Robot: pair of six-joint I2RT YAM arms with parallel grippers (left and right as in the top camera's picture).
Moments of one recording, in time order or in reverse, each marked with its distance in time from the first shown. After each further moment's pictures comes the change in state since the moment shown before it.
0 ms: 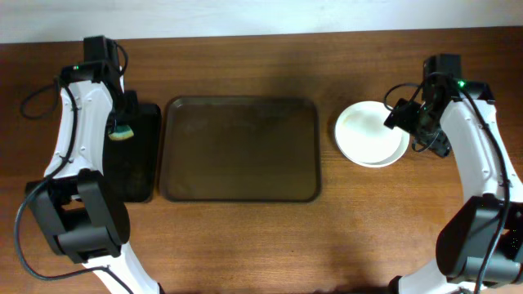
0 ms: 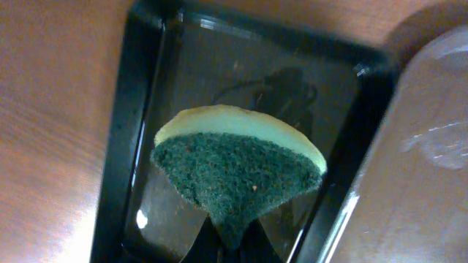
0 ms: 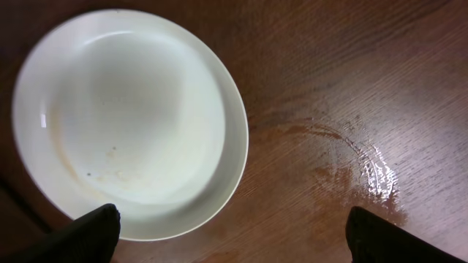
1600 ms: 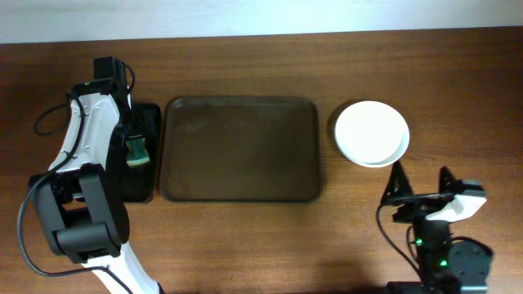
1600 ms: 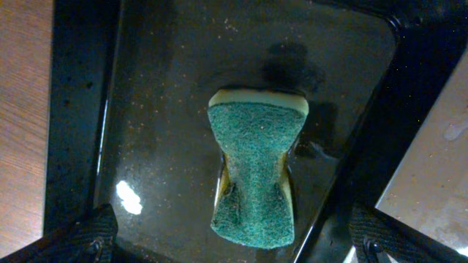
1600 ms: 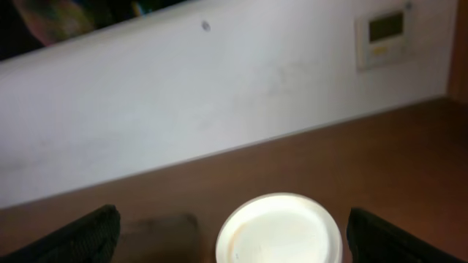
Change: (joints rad) left arm 0.008 0.000 -0.174 0.112 0.013 -0.017; right arm 0.121 -1.629 -1.159 0.888 -0.109 -0.214
